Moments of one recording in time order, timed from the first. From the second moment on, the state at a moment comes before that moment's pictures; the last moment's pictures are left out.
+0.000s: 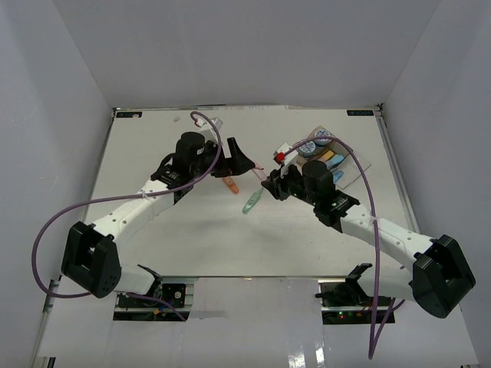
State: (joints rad) left arm -0.53 1.38 1.03 -0.04 0.32 -0.62; right arm 0.71 1.20 0.75 0.15 -0.19 -0.03
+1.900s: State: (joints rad) left arm -0.57 1.43 1.10 -0.06 0.24 -0.67; right arm 0.71 1.18 0.66 0.42 -0.18 -0.05
